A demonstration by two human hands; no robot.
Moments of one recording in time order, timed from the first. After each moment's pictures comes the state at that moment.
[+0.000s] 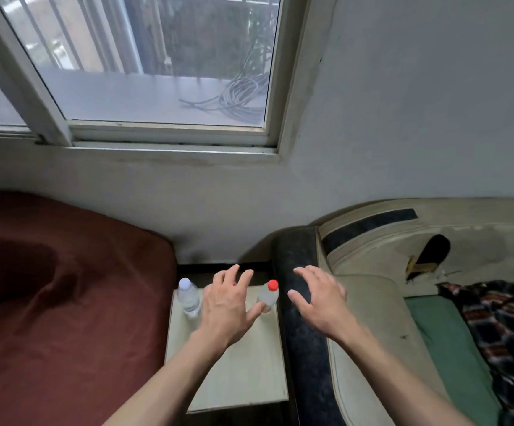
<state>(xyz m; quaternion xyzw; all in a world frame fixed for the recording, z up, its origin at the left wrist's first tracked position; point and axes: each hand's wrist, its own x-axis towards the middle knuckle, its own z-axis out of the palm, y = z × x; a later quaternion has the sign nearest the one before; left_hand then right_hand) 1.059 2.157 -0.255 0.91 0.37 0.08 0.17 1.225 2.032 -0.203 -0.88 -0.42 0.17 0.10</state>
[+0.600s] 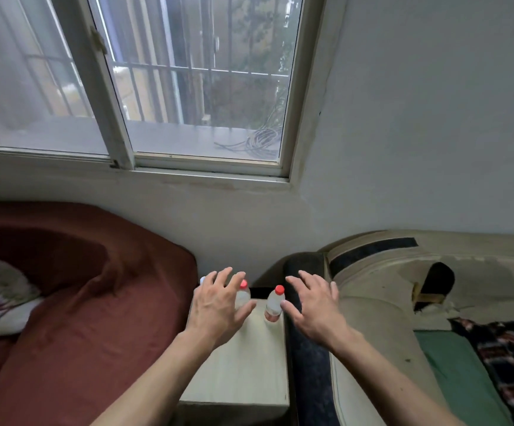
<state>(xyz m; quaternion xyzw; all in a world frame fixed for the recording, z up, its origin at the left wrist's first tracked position) 0.972 2.081 -0.178 0.90 0.41 0.15 0.10 1.155 1.962 -0.146 -0.84 -0.52 0.10 0.08</state>
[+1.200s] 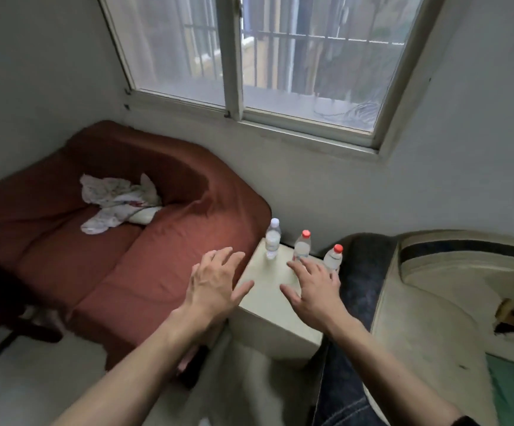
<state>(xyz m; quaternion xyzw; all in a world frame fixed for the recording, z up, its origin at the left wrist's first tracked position) 0.845 1.909 -0.149 0.80 0.58 0.11 0.09 1.061 1.870 -0.166 -0.72 -0.67 0.15 0.10</state>
